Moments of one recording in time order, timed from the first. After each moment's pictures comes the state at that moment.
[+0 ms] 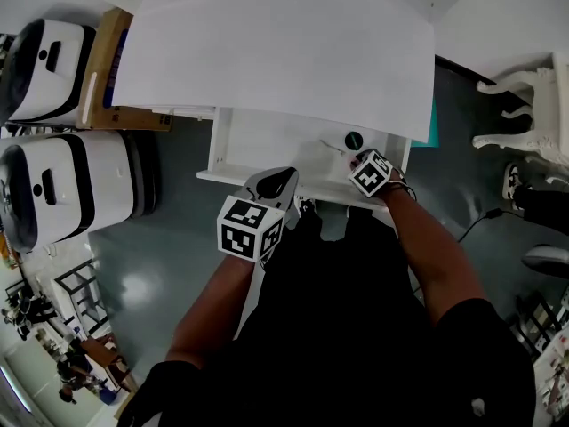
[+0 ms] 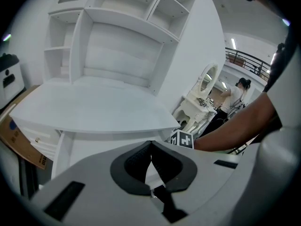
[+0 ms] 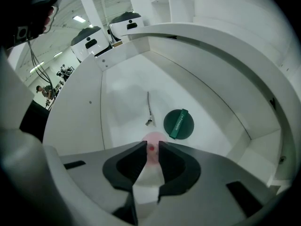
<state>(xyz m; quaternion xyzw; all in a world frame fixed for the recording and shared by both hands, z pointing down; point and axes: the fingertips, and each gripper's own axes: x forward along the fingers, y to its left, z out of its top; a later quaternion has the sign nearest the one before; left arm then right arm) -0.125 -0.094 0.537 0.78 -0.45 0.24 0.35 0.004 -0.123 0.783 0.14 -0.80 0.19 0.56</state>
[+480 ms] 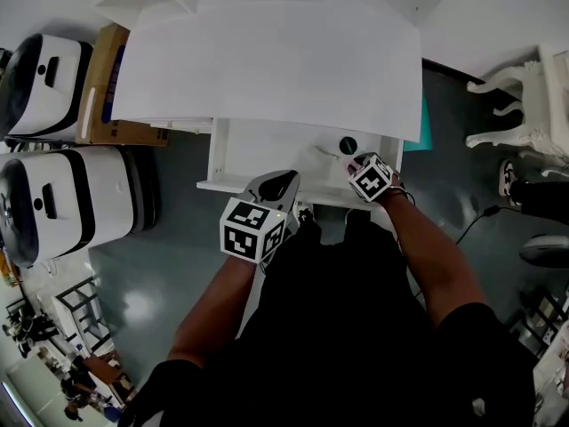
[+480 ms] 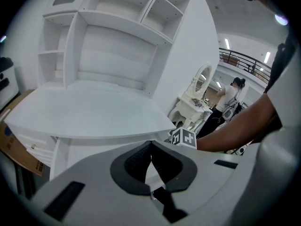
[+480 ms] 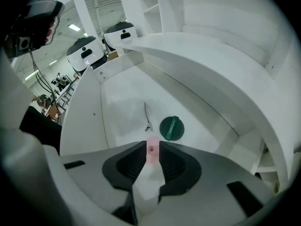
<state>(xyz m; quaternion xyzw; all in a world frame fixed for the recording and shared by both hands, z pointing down) -0.114 -0.098 0.528 0.81 -0.43 0.23 0.33 0.009 -0.131 0.753 0.18 -0.81 0.20 0.52</state>
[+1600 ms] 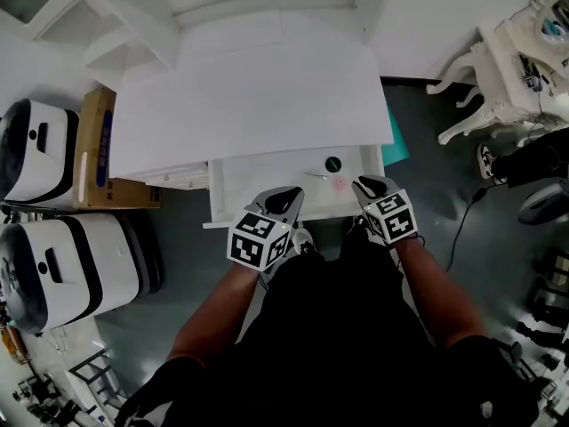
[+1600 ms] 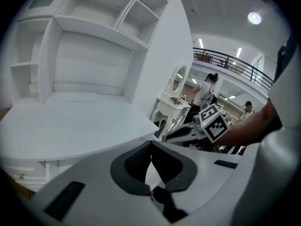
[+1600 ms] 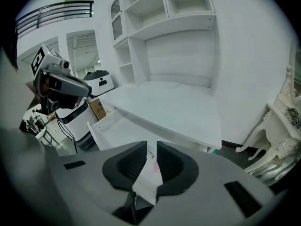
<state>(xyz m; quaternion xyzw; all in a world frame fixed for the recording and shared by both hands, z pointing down) -0.102 -0.089 0.498 0.88 -0.33 0.23 0.27 0.030 -0.108 0.575 0.41 -0.82 0.23 0.32</state>
